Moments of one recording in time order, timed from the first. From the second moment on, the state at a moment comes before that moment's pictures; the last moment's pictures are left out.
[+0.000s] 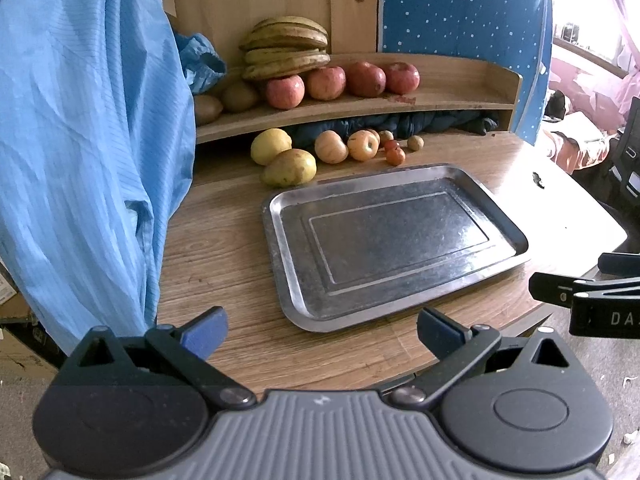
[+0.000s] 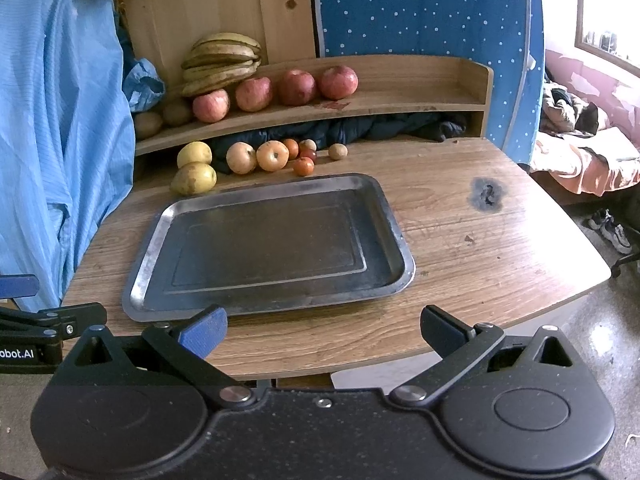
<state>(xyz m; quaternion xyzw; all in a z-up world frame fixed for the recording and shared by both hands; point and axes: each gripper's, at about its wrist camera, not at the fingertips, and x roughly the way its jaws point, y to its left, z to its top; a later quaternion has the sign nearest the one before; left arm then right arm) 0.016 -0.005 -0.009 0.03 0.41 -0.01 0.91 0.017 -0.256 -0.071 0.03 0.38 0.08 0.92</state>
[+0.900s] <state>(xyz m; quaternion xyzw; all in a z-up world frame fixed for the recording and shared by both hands) 0.069 -0.049 -0.006 -0.04 0.43 0.10 0.89 0.096 -0.300 -0.068 -0.02 0.37 0.20 0.91</state>
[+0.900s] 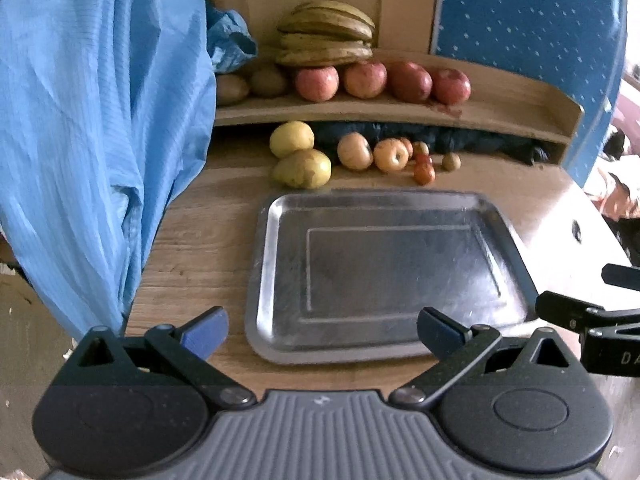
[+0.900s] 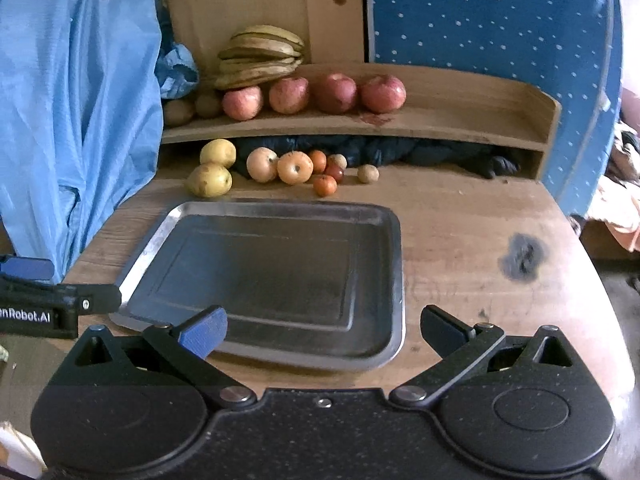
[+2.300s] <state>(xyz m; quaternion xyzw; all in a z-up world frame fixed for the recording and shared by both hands) 0.273 0.042 -0.057 -0.03 0.48 0.02 0.88 0.281 -0.210 -0.097 -0.06 0.41 0.18 0.89</state>
